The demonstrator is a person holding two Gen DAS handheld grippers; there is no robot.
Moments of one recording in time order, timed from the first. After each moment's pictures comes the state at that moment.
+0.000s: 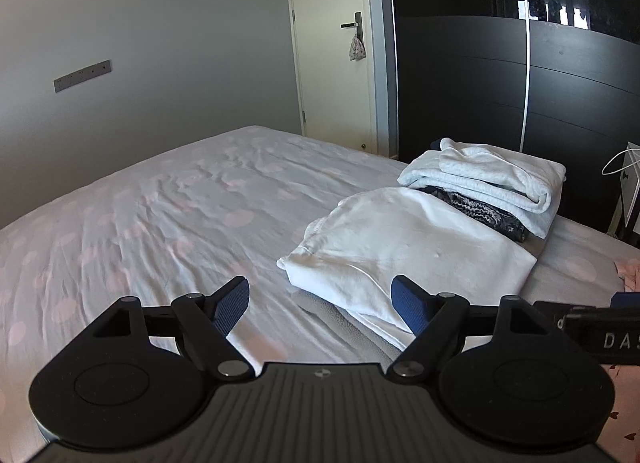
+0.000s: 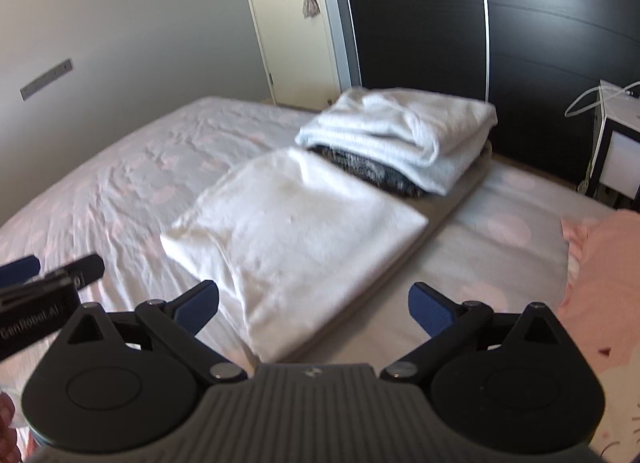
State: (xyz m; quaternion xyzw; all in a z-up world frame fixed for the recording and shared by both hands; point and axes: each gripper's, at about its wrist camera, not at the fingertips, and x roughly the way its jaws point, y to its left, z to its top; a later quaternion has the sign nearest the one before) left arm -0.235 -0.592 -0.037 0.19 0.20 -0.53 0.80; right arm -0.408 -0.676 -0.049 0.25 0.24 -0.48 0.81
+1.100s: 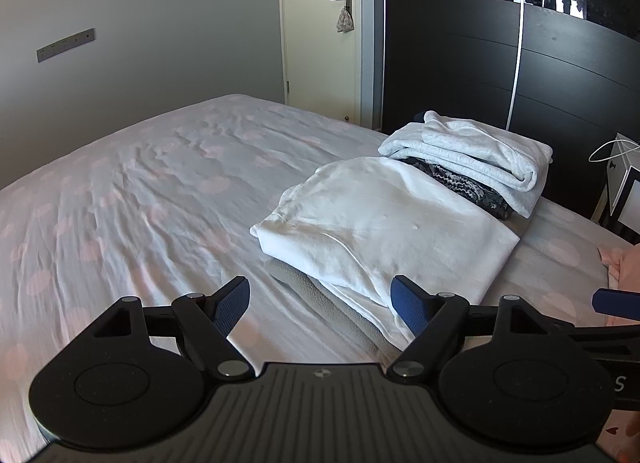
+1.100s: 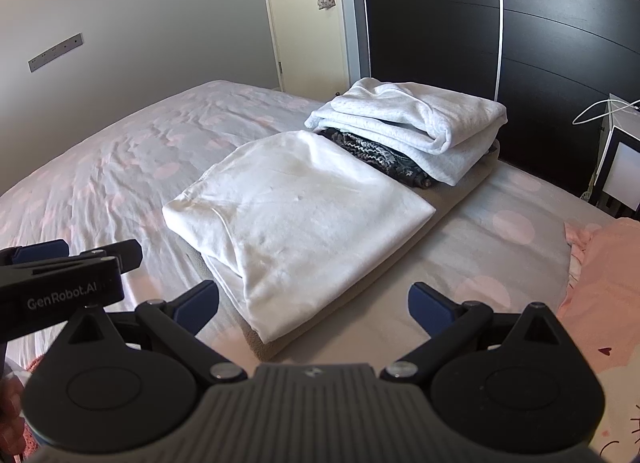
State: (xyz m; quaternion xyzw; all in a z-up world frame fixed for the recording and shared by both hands) left arm -0.237 -0.600 -0.049 0.19 0.25 -0.54 0.78; right arm -0.399 -0.663 -0.058 0.22 0.26 -0.47 0.82
